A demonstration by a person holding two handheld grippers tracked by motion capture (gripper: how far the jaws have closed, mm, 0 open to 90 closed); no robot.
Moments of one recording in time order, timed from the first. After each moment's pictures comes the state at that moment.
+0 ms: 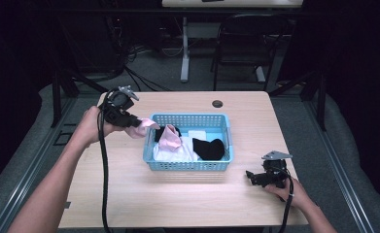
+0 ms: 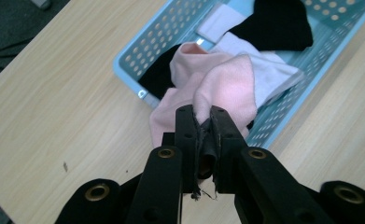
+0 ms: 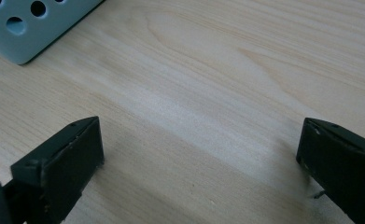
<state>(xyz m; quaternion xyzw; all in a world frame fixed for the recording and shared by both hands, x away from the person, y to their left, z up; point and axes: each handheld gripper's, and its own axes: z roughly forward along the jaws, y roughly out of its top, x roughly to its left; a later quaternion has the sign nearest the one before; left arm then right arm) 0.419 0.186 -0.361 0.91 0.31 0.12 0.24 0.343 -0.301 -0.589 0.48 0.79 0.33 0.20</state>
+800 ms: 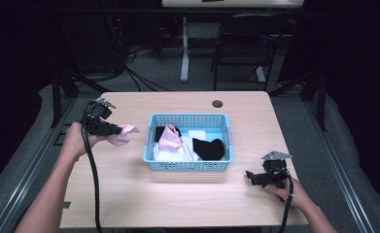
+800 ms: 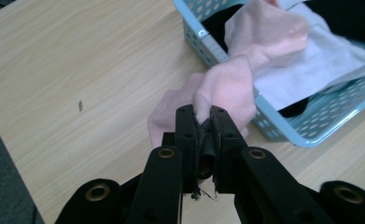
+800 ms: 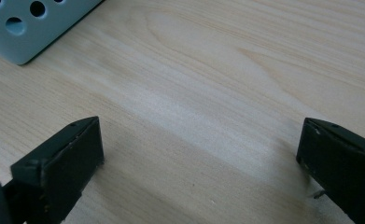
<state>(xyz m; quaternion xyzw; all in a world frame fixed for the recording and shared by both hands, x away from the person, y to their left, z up) 0.420 0.248 -0.410 0.86 0.42 0.13 0.25 0.343 -0.301 -0.589 0.48 0.79 0.33 0.20</state>
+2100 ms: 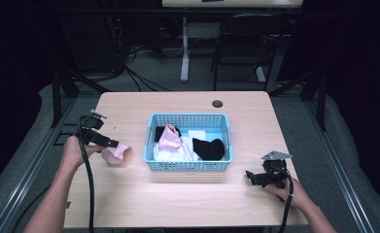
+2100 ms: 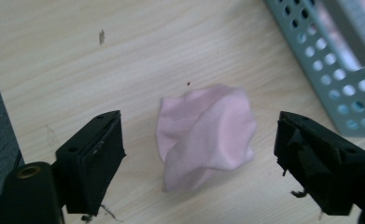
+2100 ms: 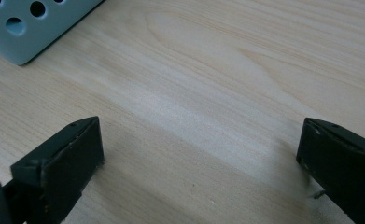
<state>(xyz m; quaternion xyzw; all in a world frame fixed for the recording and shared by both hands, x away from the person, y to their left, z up) 0.433 0.287 -0.469 0.82 0.51 0.11 0.22 0.343 -0.301 -0.589 0.48 0.79 0.33 0.20</state>
